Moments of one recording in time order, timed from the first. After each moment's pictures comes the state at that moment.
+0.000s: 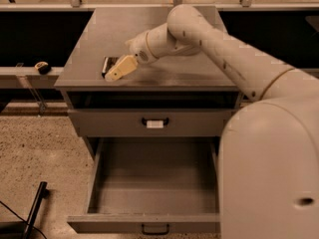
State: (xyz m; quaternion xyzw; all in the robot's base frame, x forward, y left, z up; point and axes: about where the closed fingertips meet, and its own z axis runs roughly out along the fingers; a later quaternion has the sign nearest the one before) arm 0.744 0.126 0.846 -0.54 0.67 0.27 0.42
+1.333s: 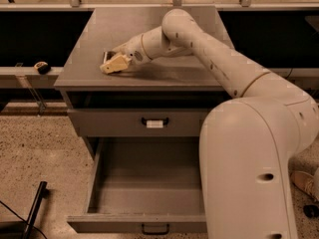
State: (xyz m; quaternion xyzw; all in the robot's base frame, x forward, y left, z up) arm 0.758 0.152 0.833 -0.53 0.66 0.33 0.41
